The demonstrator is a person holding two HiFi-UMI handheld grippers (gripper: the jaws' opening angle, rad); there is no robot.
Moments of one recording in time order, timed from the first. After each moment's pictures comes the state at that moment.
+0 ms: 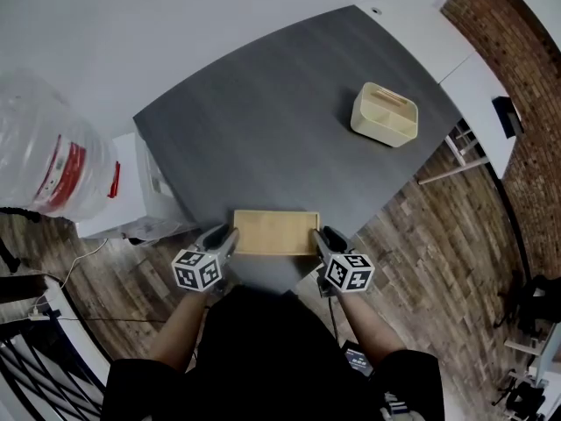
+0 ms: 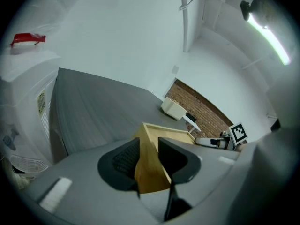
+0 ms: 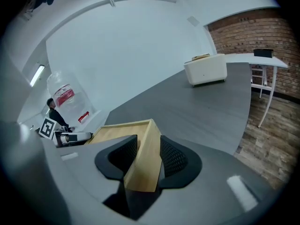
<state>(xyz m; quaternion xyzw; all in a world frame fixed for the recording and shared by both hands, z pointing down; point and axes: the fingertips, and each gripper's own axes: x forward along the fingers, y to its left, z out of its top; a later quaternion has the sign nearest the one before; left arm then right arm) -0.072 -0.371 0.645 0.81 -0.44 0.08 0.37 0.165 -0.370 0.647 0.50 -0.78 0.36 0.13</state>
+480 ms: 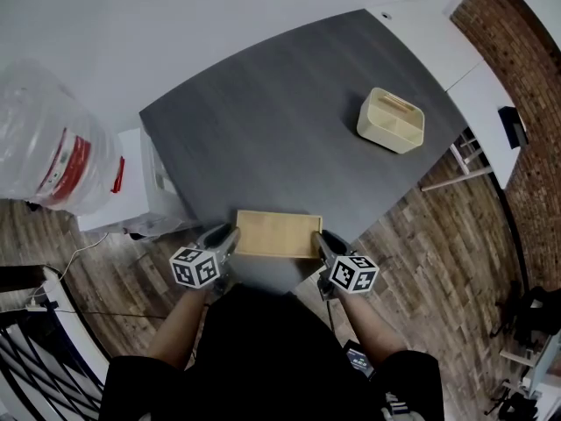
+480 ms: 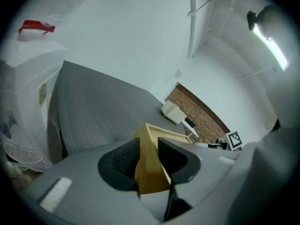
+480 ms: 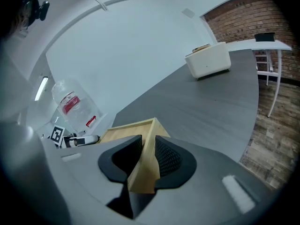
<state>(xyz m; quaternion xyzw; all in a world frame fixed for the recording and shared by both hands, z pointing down) -0.075 -0.372 0.646 0.80 -0.44 0.05 0.40 0.158 -0.370 0.649 0.46 -0.78 0.41 0.10</state>
